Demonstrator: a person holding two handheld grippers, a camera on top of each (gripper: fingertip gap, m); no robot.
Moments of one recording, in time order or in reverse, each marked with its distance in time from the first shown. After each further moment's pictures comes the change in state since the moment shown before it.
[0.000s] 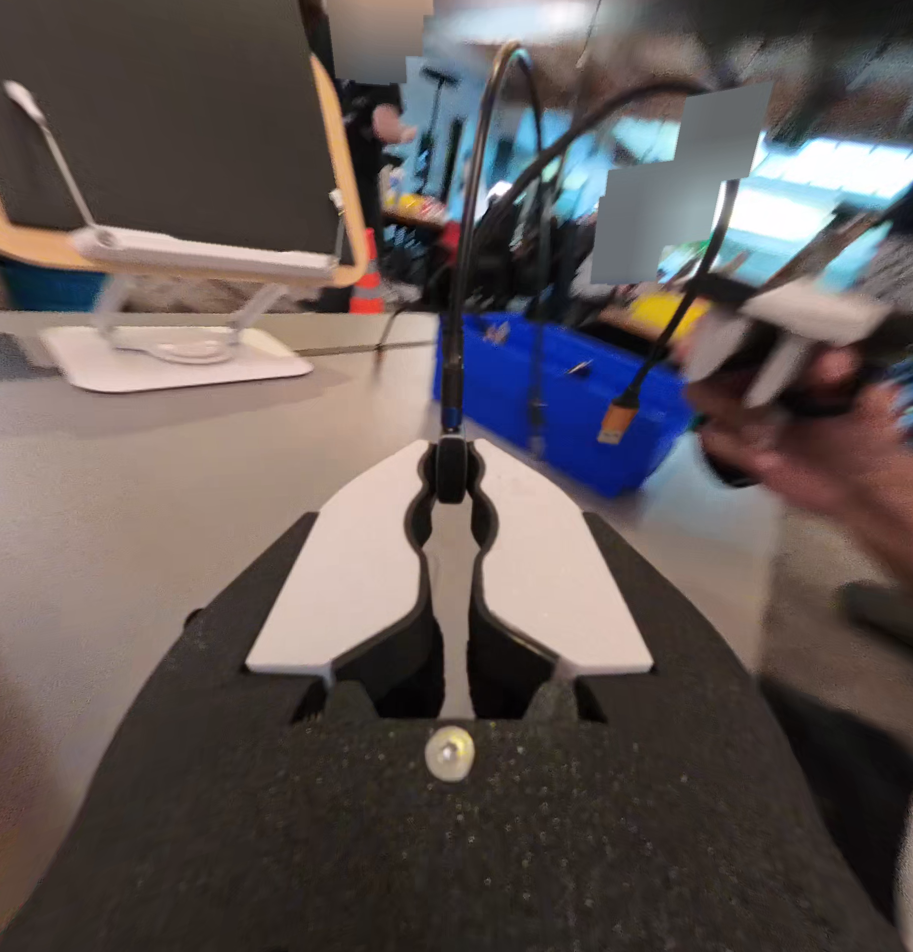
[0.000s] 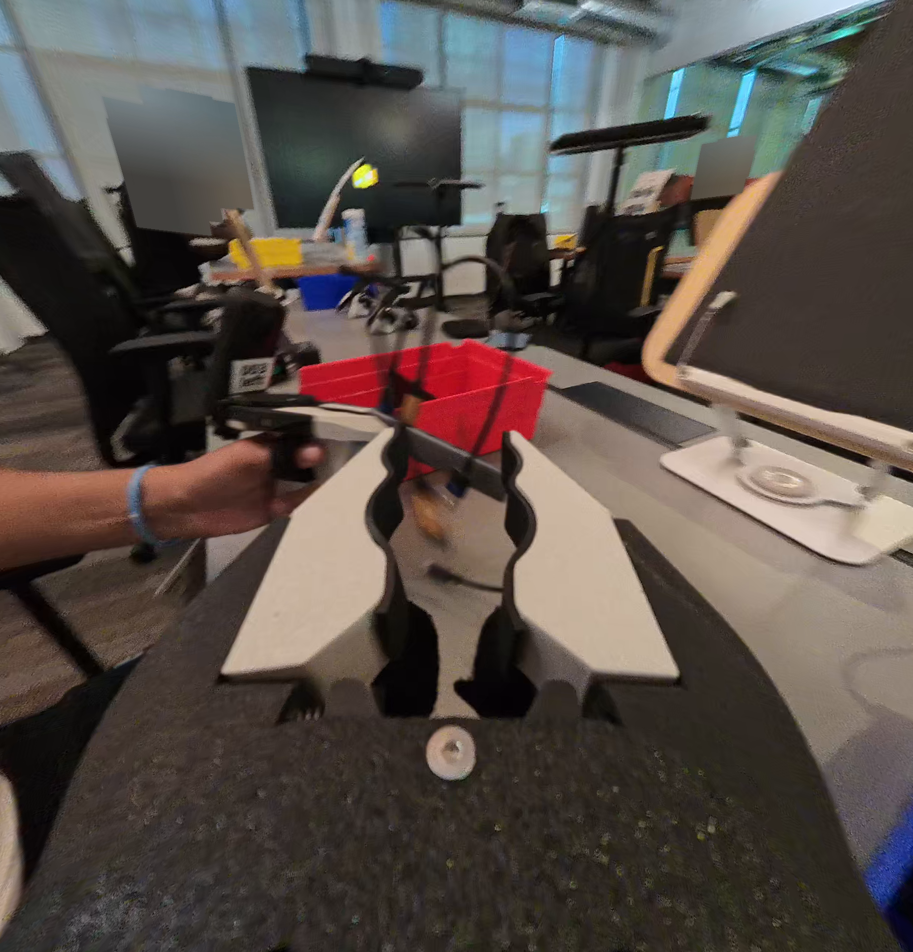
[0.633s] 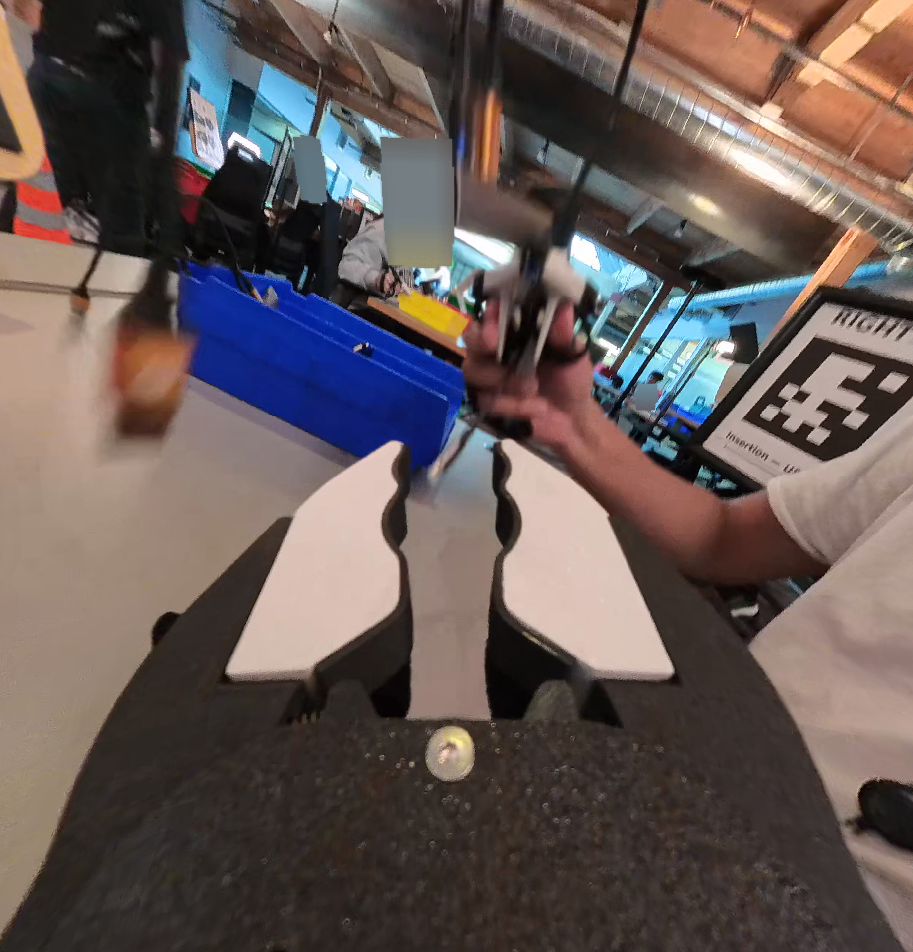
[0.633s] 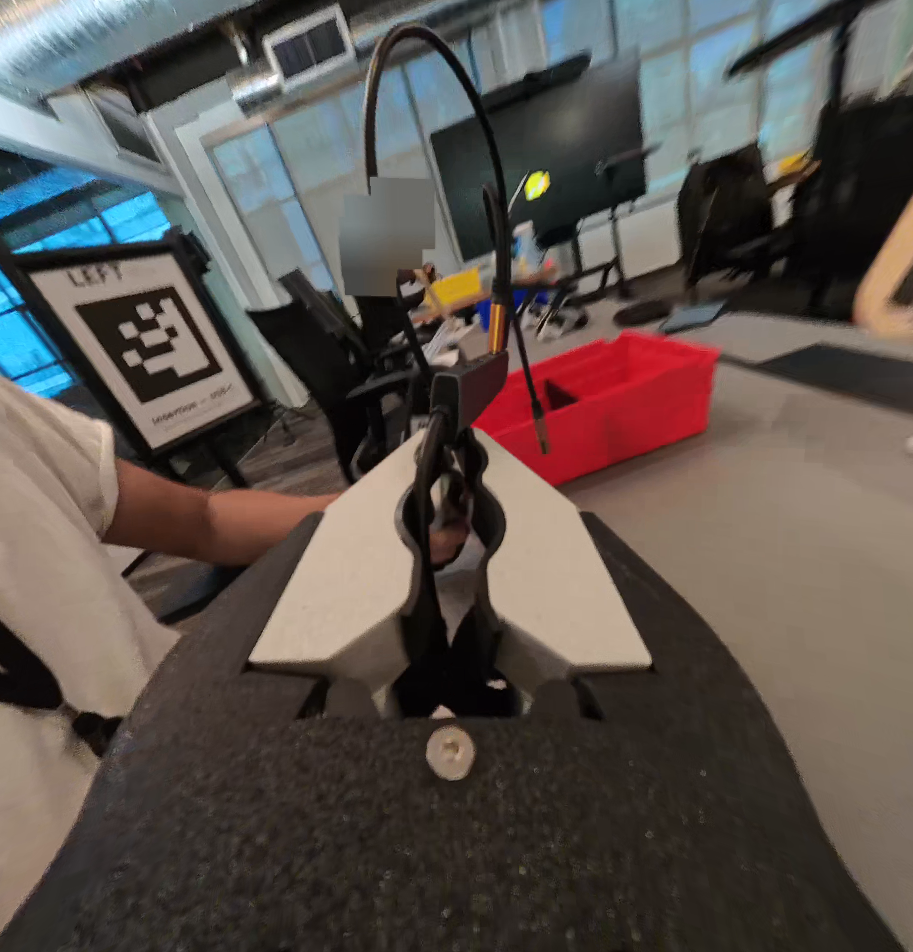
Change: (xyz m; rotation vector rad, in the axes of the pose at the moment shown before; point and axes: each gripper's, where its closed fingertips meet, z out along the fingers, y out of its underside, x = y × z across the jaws) left arm 0.064 0.022 0.003 -0.067 0.464 -0.209; right arm -0.005 -0.024 -0.018 0.008 -0.372 0.316
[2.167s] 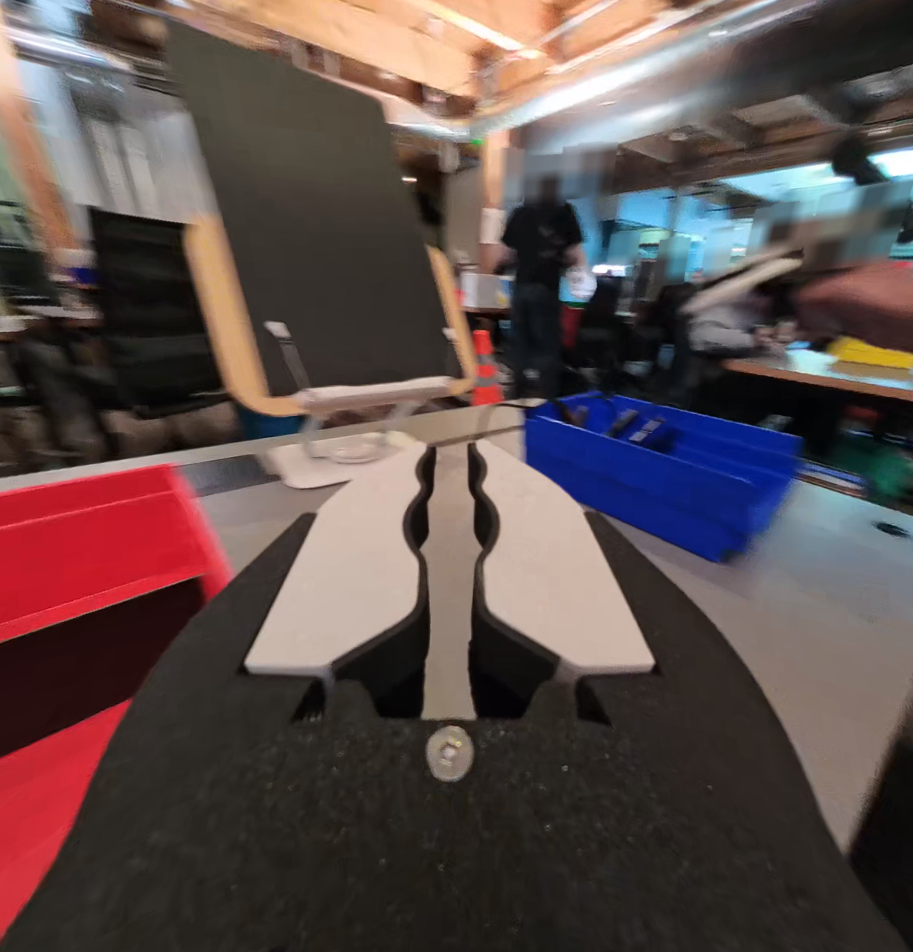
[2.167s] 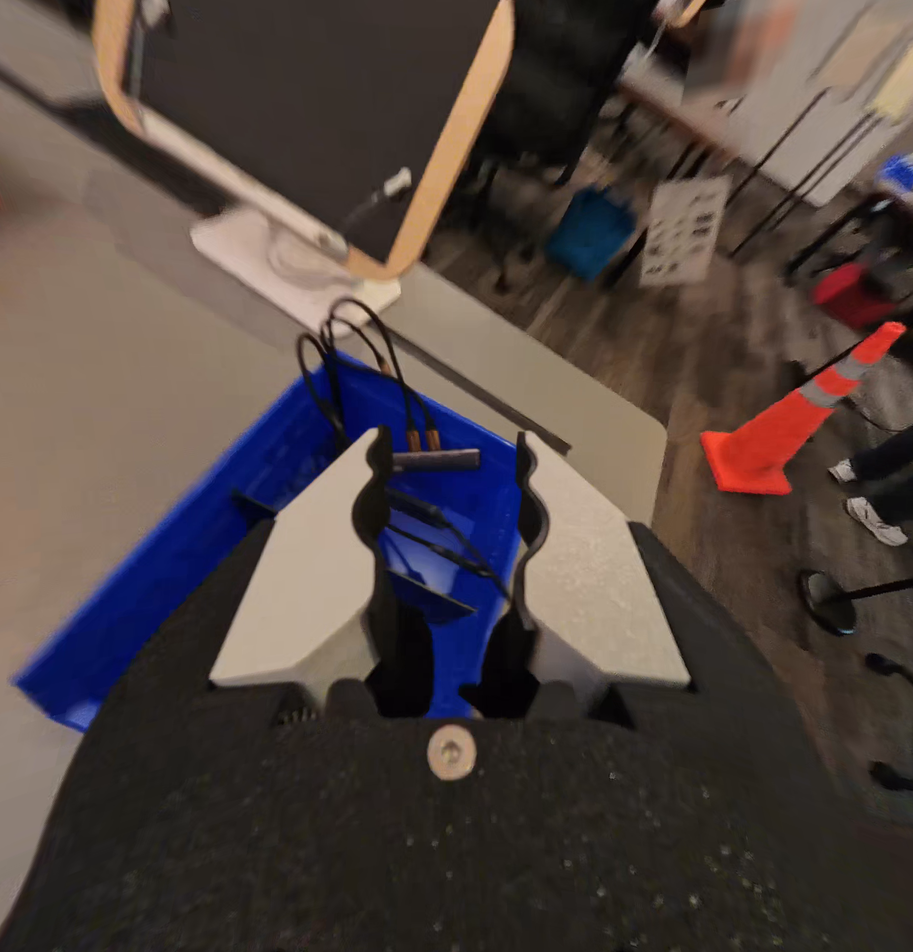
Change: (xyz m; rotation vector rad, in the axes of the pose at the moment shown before) left arm -0.015 -0.095 -0.100 0.191 -0.761 0.497; right arm 0.168 -0.092 -0.220 -0.472 1.115 -0.406
